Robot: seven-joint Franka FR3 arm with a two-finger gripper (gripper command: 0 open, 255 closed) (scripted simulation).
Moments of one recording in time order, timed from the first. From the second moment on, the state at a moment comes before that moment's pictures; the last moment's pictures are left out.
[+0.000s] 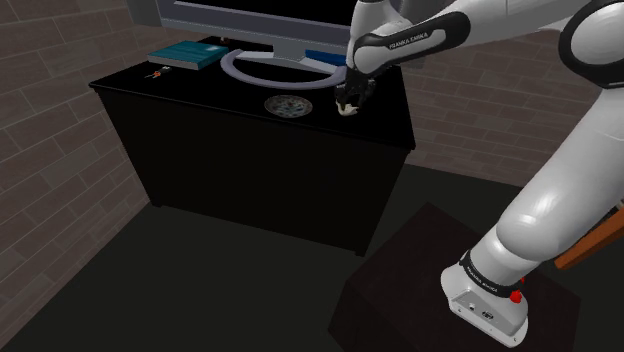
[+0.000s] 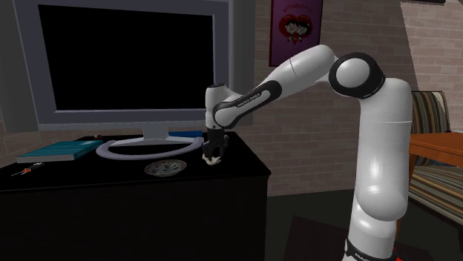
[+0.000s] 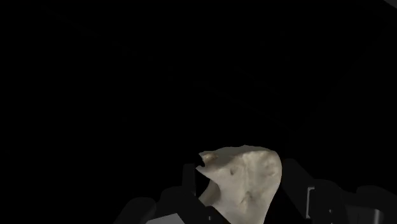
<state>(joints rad) -0.16 0.06 0.07 -1.98 -0.28 2.20 0.48</state>
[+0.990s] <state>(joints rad) -0.22 0.19 0.04 -1.85 0.03 2.18 0.51</state>
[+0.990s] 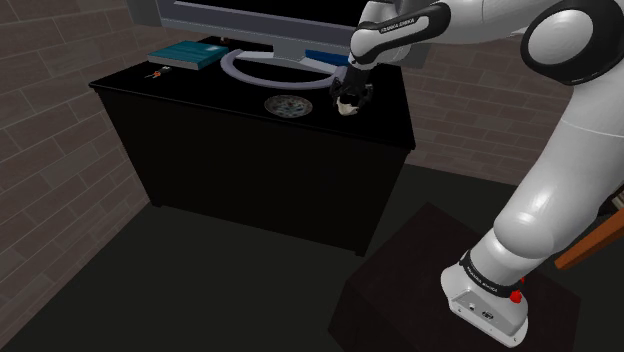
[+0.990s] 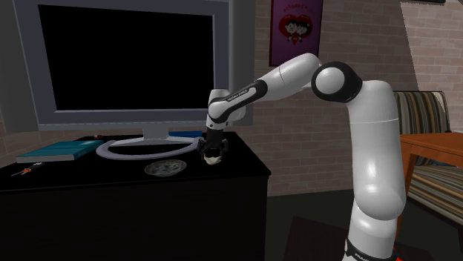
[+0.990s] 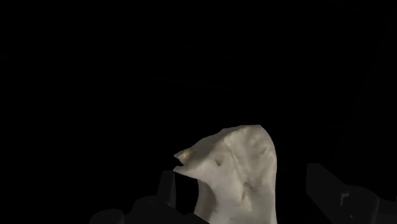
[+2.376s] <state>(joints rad) -0.22 0.17 0.04 -1.78 0.03 2.09 0.51</state>
